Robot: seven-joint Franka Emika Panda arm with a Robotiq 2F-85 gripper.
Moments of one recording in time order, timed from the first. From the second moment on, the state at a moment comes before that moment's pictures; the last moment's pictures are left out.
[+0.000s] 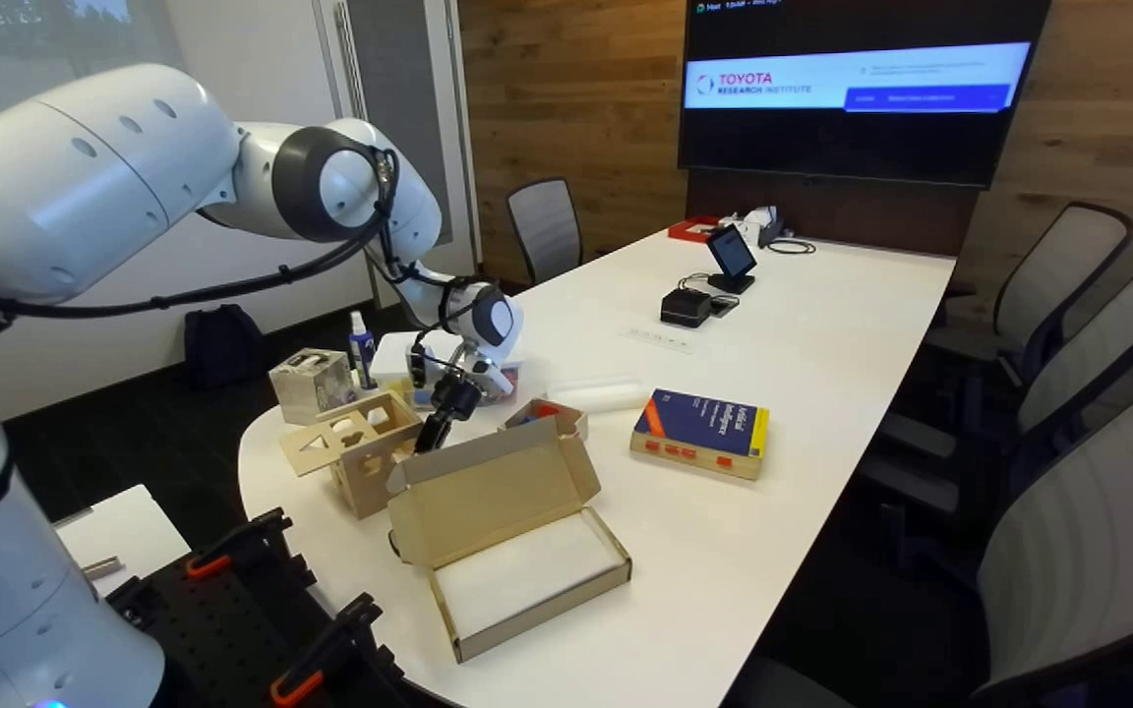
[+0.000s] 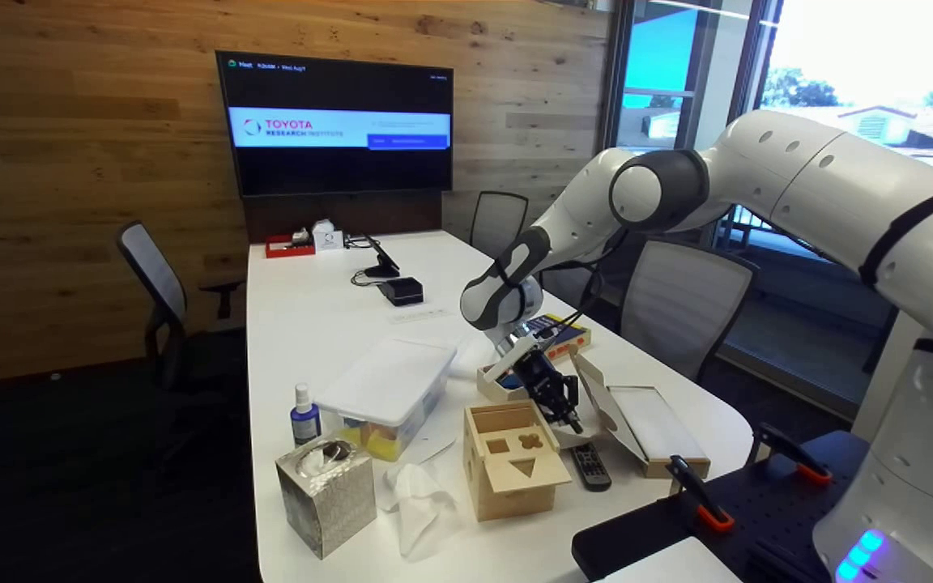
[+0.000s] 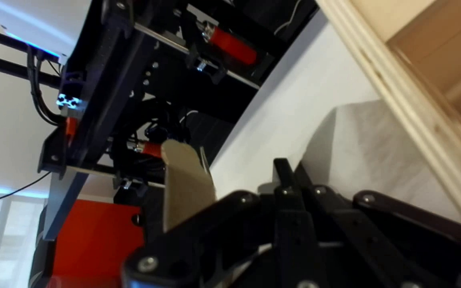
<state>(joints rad) 0.22 1.17 0.01 -1.32 0.02 1.43 1.08</state>
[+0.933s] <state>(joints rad) 0.16 1.30 0.00 -1.31 0.28 1.23 1.03</state>
